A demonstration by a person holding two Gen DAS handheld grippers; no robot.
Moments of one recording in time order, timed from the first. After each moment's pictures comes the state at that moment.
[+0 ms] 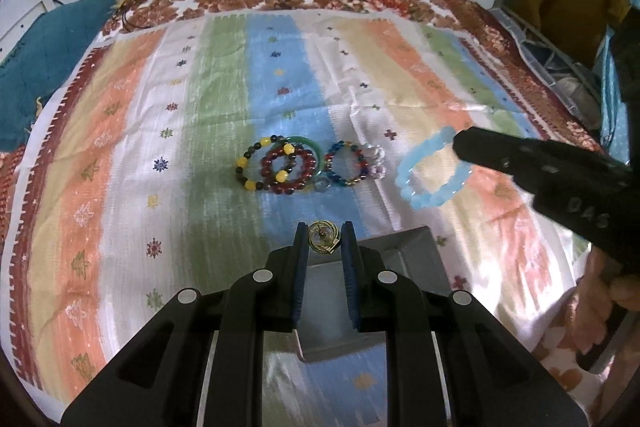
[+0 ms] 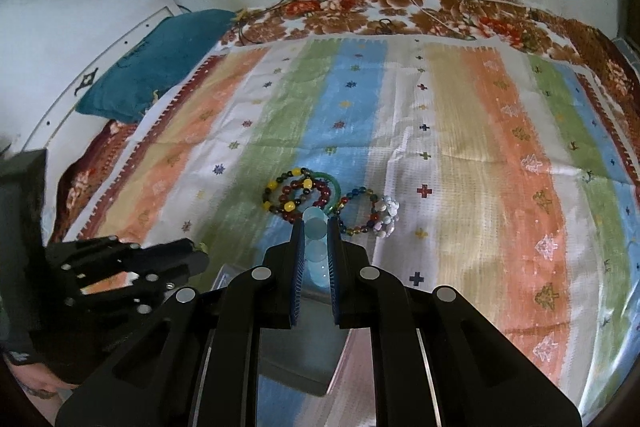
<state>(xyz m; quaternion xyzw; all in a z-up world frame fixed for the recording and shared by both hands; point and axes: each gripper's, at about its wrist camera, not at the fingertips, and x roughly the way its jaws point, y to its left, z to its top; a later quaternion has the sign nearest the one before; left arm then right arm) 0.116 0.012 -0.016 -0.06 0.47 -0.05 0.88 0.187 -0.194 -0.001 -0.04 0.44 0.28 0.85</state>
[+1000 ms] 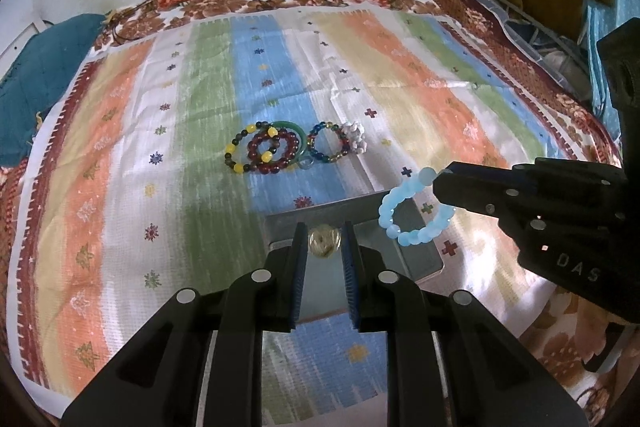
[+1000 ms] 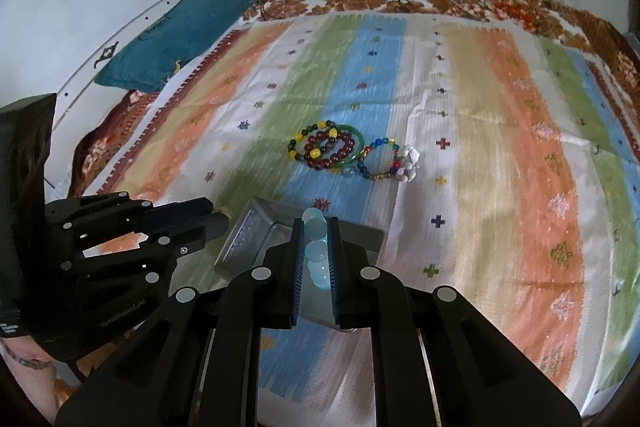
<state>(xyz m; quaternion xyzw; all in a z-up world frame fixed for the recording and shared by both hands) 0.088 -0.006 -0.020 -0.03 0.47 -0.07 0.88 0.141 -0.203 -0.018 -0.04 0.46 0.31 0.83</state>
